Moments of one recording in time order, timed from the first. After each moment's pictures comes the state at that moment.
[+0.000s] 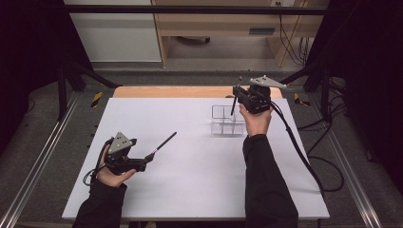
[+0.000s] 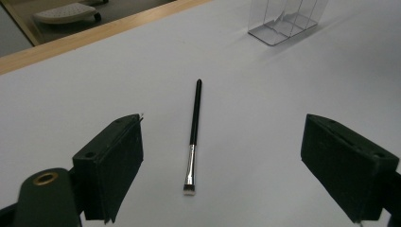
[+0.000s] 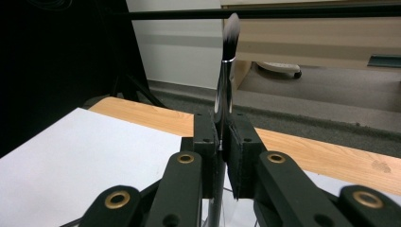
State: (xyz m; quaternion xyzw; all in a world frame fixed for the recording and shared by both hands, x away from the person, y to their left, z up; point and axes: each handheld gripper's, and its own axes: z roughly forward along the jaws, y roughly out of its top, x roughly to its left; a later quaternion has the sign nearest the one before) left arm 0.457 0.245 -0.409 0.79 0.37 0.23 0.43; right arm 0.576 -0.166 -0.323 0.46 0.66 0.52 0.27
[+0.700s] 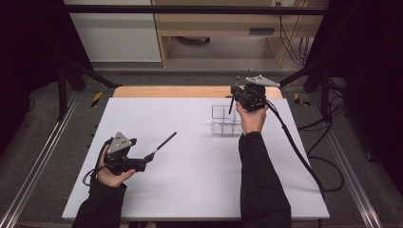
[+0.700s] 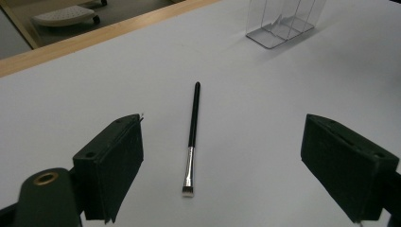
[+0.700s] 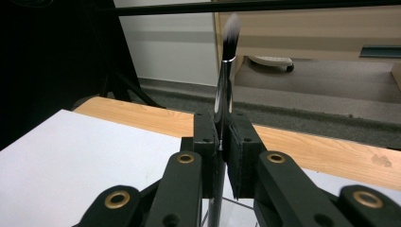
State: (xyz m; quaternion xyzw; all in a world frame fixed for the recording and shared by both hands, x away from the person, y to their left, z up) left arm 0.456 0.245 -0.407 0.79 0.37 0.23 0.43; right arm 0.594 -0.159 -0.336 0.48 0.66 0.51 0.27
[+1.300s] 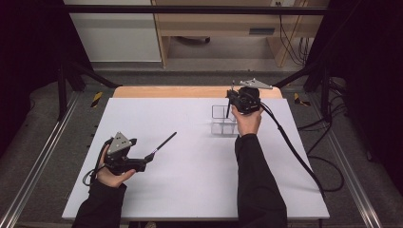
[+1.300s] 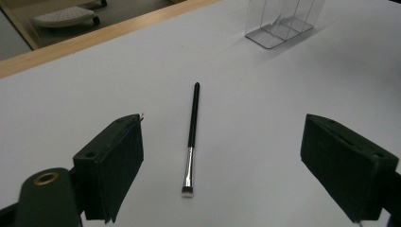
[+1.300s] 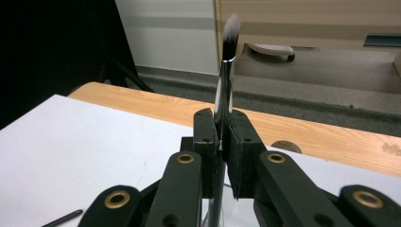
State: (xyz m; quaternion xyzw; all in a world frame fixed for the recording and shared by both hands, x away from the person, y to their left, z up) left arm 0.455 0.245 -0.407 0.79 0.37 0.23 0.43; right arm 0.599 -0.149 -0.352 0.48 0.67 0.50 0.27
